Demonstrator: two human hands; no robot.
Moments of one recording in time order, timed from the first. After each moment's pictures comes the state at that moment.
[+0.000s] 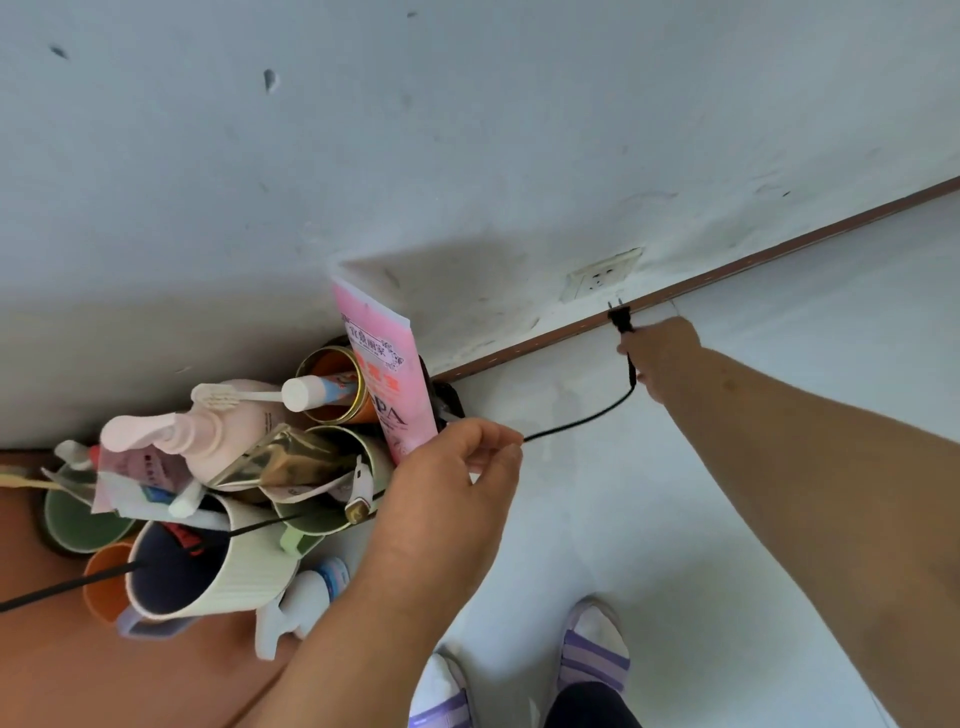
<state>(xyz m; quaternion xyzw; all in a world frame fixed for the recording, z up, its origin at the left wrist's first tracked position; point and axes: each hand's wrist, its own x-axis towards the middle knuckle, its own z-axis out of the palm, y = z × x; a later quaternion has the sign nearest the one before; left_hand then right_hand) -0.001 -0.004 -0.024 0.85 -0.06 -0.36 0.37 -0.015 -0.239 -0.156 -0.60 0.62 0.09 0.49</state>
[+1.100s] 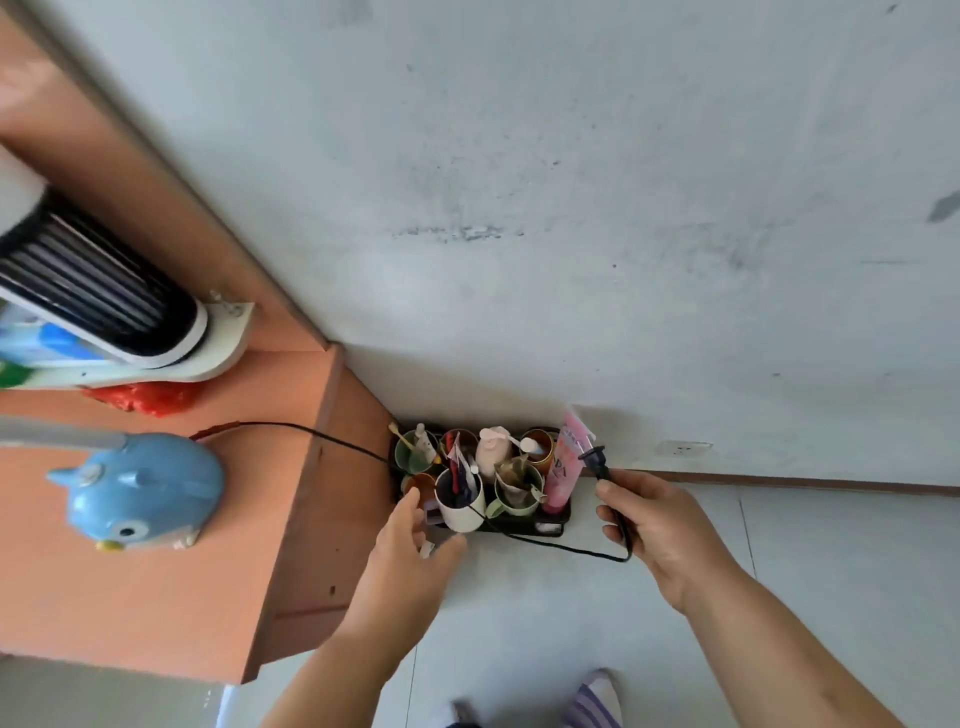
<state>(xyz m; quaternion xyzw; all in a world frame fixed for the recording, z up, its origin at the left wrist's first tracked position) -0.070 0.172 0.260 0.84 0.16 -0.23 0.47 -0.077 -0.072 0.223 -0.54 0.35 0.11 0.76</state>
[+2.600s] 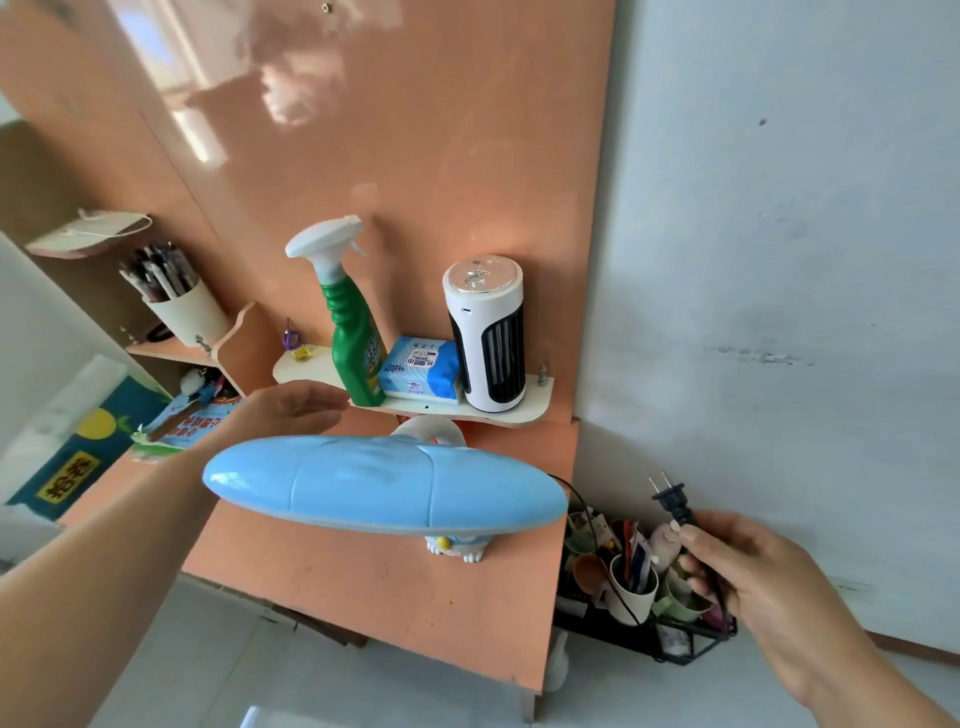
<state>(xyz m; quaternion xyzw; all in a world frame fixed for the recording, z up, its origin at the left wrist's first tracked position) 0.043 0.607 0.457 0.89 -0.01 -0.11 0.44 -0.088 0.165 0.380 -0.65 0.19 0.06 0.74</state>
